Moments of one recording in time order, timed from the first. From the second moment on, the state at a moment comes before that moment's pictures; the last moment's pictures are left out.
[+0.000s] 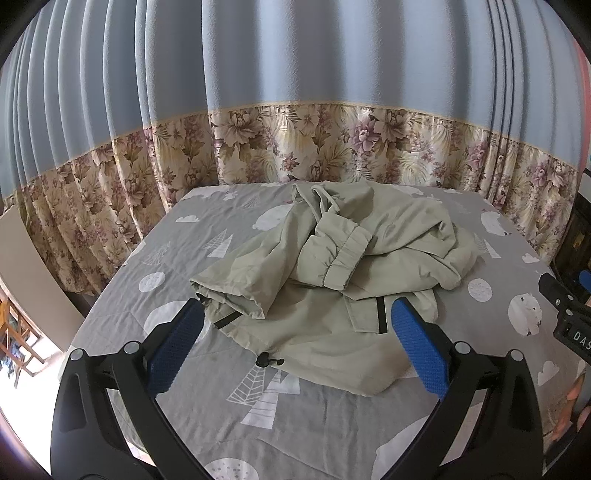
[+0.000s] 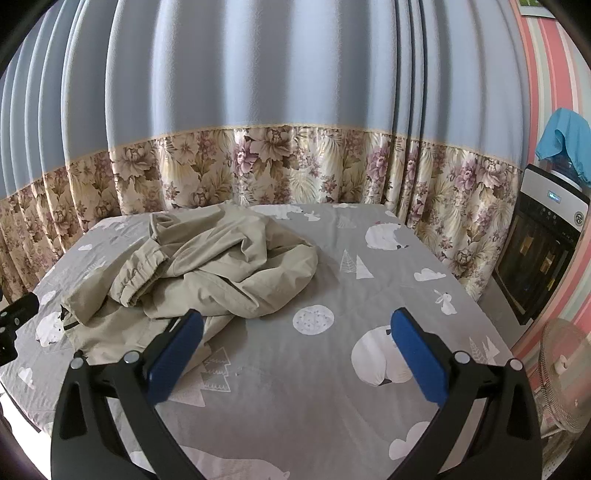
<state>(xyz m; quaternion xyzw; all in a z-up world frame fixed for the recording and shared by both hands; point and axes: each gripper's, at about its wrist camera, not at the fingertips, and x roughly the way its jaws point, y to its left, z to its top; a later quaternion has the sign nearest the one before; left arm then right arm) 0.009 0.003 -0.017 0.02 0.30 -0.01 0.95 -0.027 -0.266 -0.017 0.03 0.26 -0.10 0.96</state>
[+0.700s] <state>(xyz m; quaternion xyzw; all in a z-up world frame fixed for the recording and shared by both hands) 0.013 0.000 -0.020 0.03 0.31 -0.02 0.95 -0.023 -0.261 -0.030 0.02 0.28 -0.10 0.96</state>
